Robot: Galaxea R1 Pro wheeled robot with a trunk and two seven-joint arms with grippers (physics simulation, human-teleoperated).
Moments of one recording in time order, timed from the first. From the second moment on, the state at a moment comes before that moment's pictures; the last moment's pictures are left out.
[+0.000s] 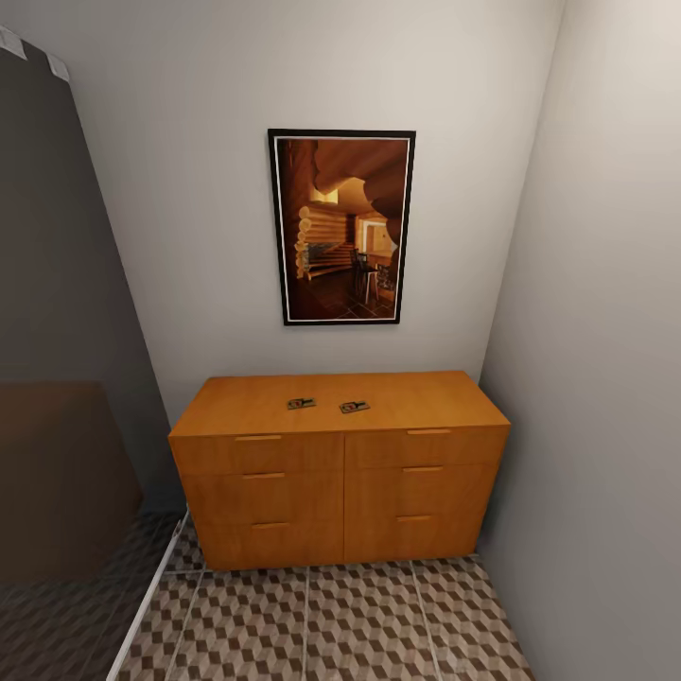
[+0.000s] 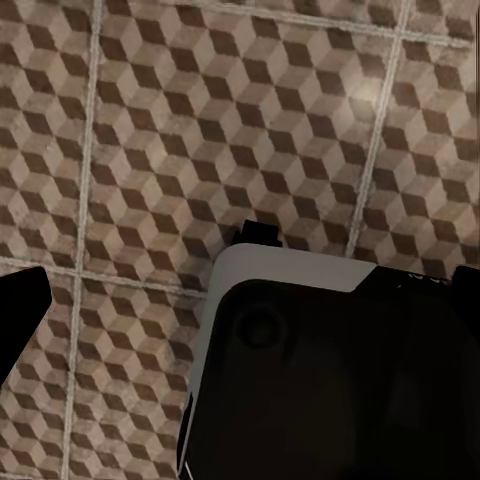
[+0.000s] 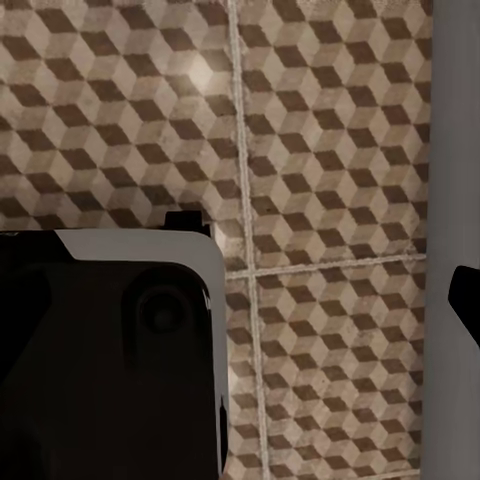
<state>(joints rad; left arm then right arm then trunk) -0.27 0.03 0.02 -0.02 0.18 0.00 0.08 -0.24 -0.08 -0.03 0.02 0.03 -0.07 -0.02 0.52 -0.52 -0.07</state>
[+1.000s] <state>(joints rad) -0.27 0.14 0.02 -0.58 0.16 0.24 0.07 -0.24 -0.09 -0.04 -0.59 0.03 0.31 -0.02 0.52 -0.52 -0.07</state>
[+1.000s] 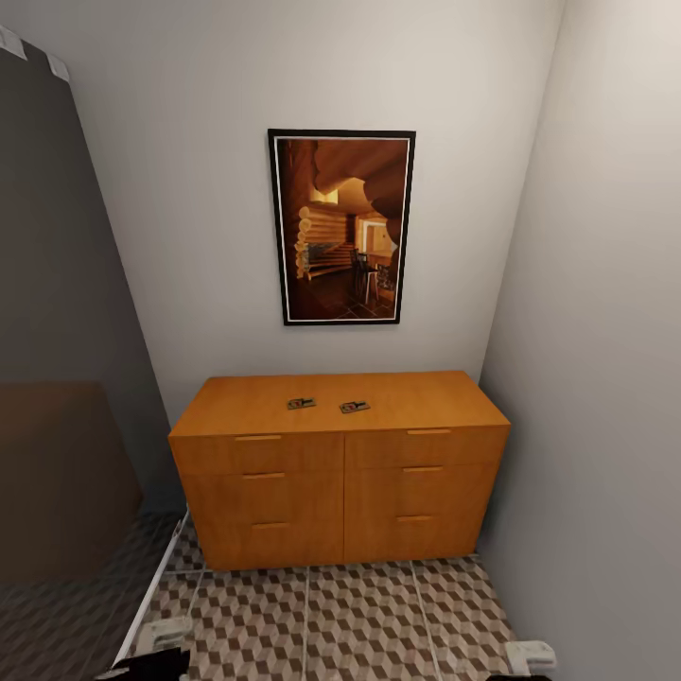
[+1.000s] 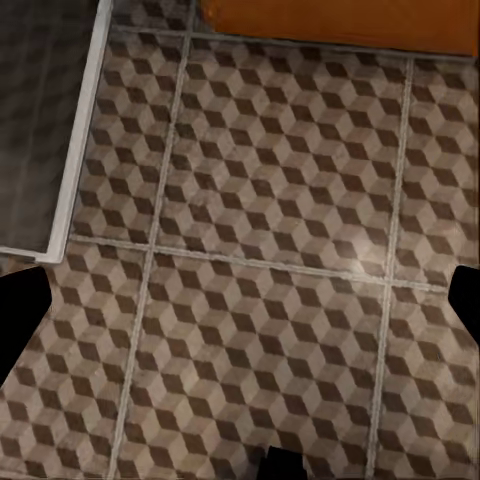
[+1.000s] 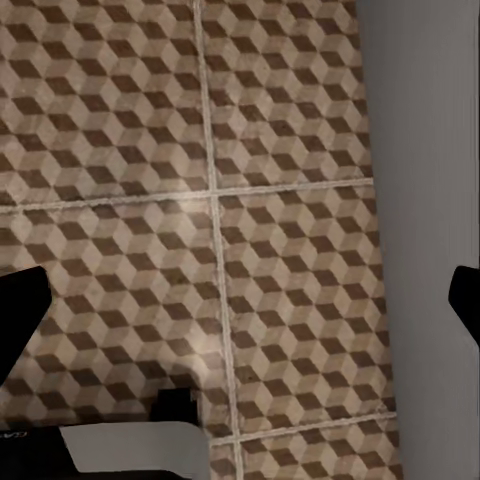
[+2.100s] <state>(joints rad) -0.28 0.15 0.02 -1.48 0.16 0.71 0.06 -0.29 -0.09 -0.04 -0.97 0.03 0.62 -0.08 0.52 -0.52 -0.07</state>
